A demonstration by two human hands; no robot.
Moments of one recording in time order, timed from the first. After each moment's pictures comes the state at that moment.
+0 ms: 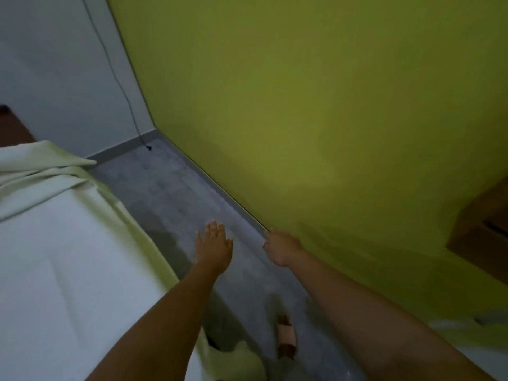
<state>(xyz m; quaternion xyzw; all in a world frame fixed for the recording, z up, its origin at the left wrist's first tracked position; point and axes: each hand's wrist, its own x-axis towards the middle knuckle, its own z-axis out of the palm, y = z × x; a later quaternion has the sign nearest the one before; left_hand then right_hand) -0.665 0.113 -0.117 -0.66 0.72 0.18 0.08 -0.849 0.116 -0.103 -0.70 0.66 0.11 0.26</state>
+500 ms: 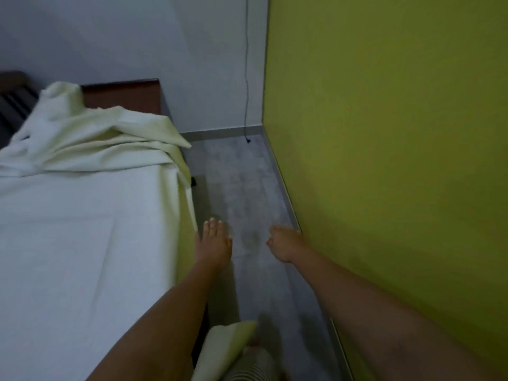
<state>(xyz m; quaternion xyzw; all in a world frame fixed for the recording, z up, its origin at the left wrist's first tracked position) -0.614 0.041 -0.105 -0.85 0.48 0.20 0.00 -0.777 -0.064 -0.092 -0.85 0.44 0.17 0.23</state>
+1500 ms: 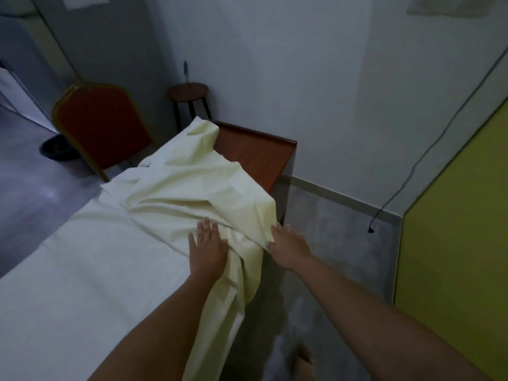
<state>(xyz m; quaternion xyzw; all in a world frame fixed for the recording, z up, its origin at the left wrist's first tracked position) -0.292 -0.137 -0.088 -0.99 0.14 0.05 -0.08 -0.349 -0.330 -0.064 -0.96 0.12 0.18 0.17</state>
